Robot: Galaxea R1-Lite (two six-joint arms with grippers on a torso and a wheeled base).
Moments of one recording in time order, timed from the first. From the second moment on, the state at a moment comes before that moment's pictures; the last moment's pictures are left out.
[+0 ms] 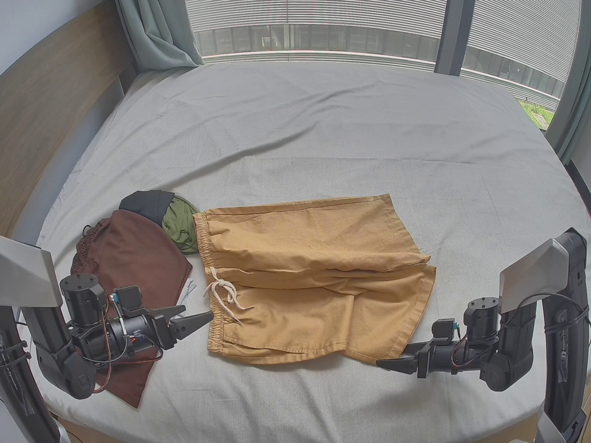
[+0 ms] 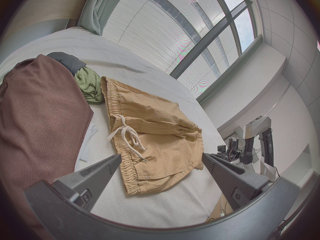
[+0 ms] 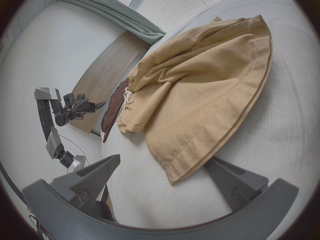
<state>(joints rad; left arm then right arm) -0.11 2.09 -0.18 -1.55 -0.62 -0.30 0.23 2.48 -0.31 -1.55 0.73 0.20</state>
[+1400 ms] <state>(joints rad) -0.08 2.17 -0.18 -1.55 -0.62 -0.30 0.01 2.45 -0.14 -1.54 0.75 0.08</state>
